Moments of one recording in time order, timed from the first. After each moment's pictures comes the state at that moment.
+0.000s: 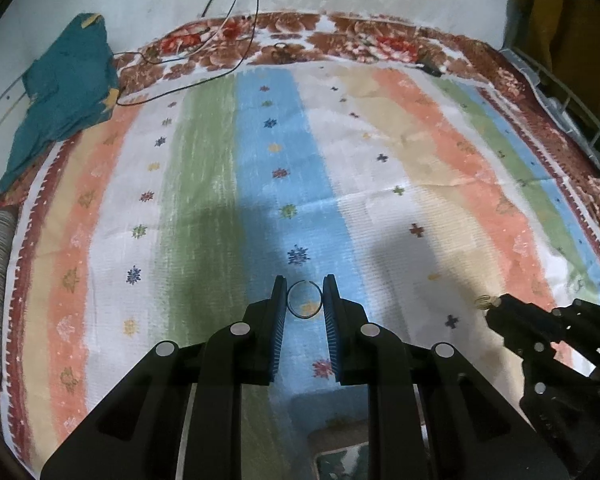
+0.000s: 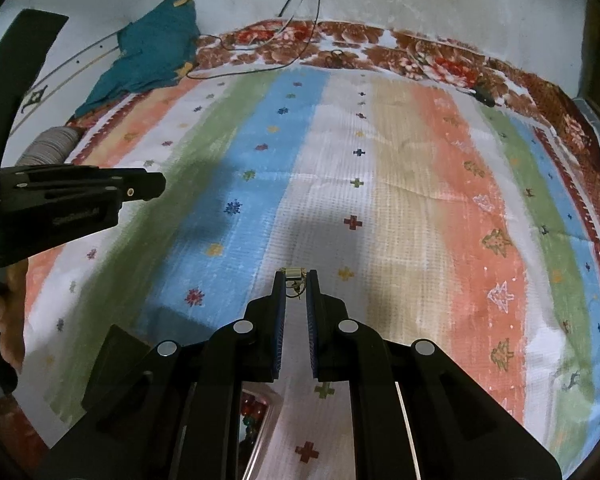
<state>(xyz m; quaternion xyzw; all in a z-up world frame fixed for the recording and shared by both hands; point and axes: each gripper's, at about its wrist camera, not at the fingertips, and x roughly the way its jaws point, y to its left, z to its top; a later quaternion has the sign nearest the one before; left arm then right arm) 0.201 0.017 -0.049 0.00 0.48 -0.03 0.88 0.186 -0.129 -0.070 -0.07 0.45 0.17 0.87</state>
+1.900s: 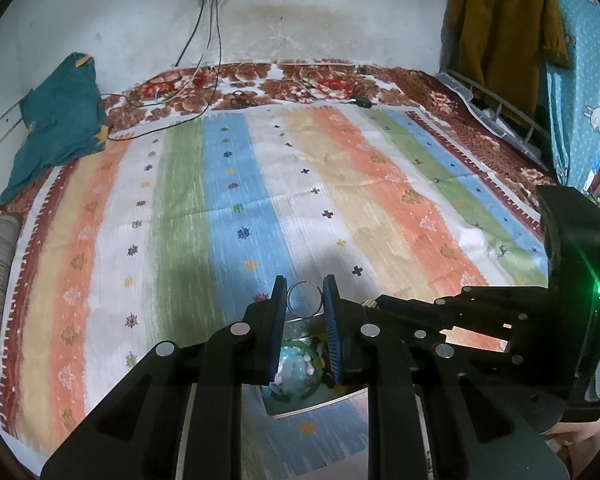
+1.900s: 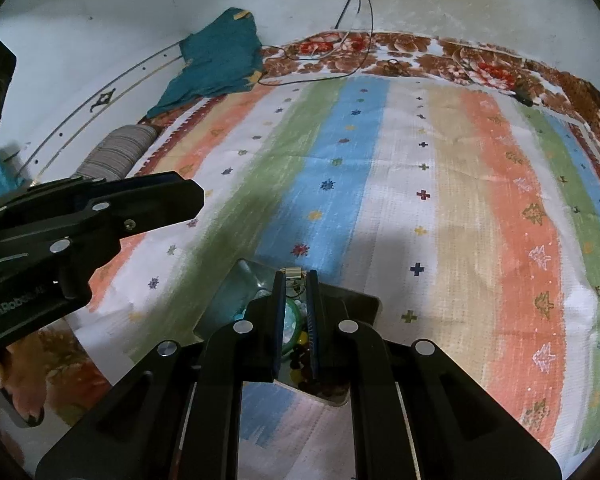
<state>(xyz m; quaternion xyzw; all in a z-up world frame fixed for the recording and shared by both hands) 0.065 -0.009 0.007 -0.01 0.41 -0.10 0.91 0.096 -0.122 -0.041 -0.02 0.44 0.27 0.86</state>
